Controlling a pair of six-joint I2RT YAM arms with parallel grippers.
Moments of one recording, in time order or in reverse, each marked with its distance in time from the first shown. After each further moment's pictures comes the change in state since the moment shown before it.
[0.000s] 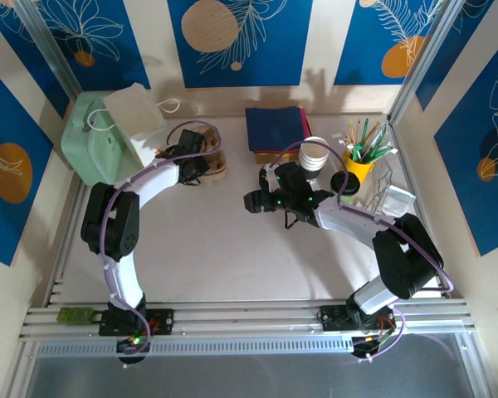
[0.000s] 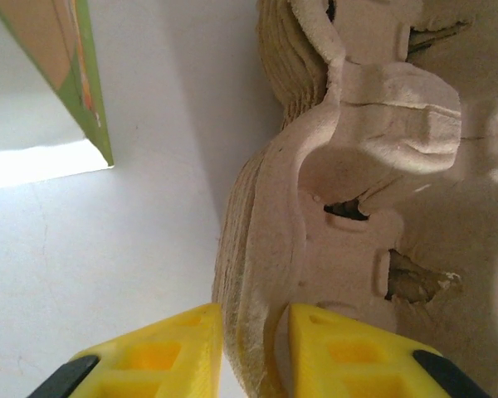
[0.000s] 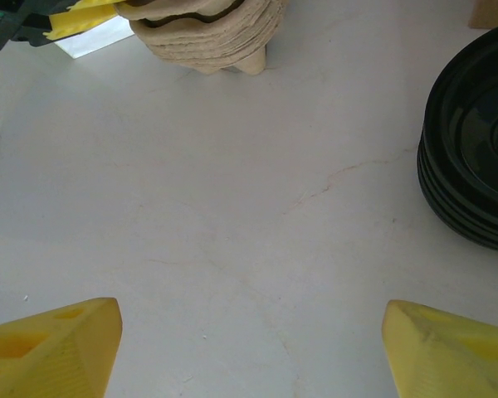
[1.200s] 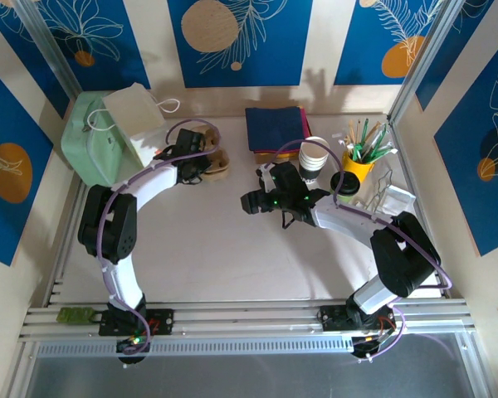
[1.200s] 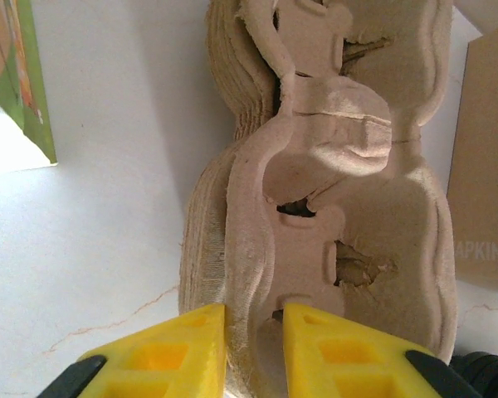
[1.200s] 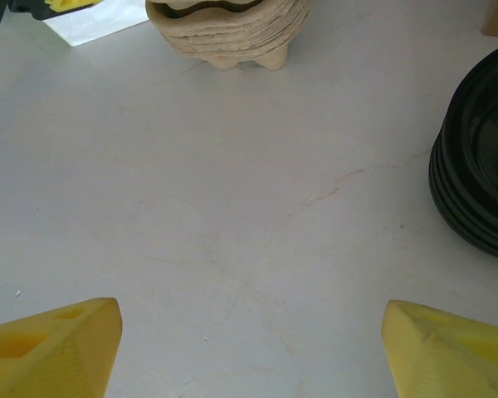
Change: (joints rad) left arm 0.002 -0.026 -0.023 0.077 0.076 -0.055; right arm 0.024 0.020 0.031 -0.028 0.027 -0.023
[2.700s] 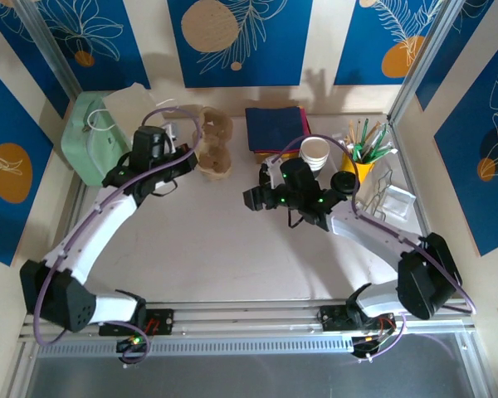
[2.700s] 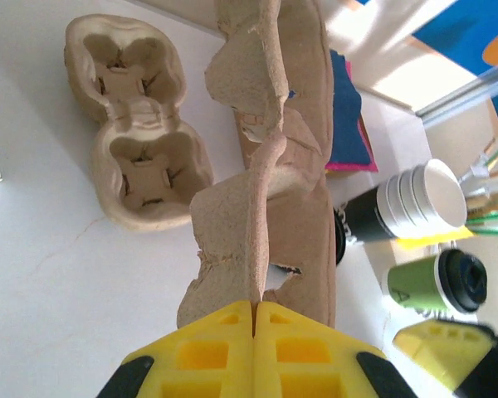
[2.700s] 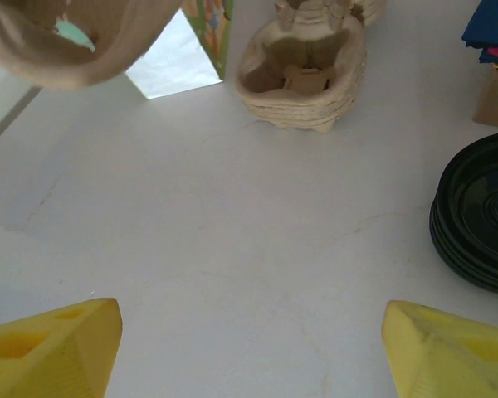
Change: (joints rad) left arm 0.011 -0.581 -0.122 -0.183 0.273 0.274; right arm 0.008 -0.206 0.022 -0.095 -0.037 -0.031
